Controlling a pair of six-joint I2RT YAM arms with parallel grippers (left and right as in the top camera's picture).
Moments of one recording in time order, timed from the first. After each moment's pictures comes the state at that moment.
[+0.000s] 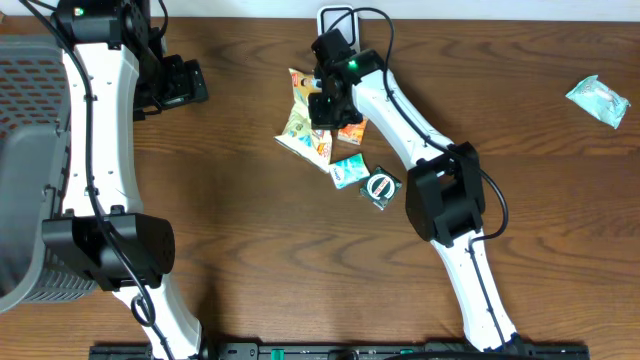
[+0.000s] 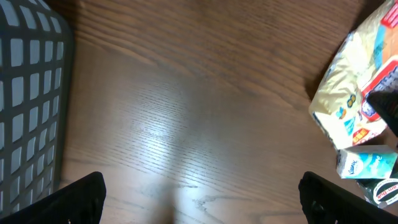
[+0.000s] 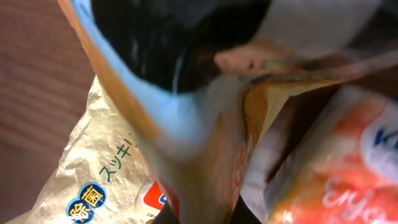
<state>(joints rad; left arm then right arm) 0.07 2.00 2.21 -1.60 0.02 -0.23 0.49 2.54 2.30 -1.09 -0.21 0.37</state>
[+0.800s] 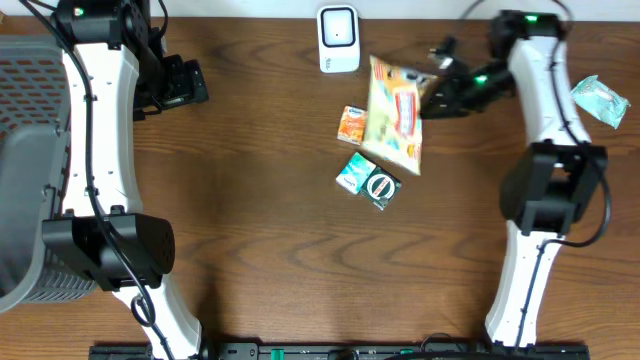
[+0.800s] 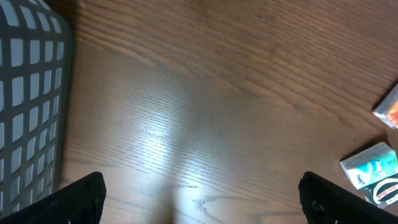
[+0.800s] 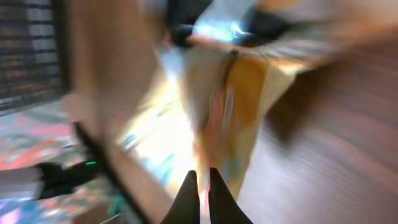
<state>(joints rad) 0.07 2.00 2.21 -1.60 0.02 -0.23 -0.06 2.40 2.29 -1.62 -0.75 -0.42</state>
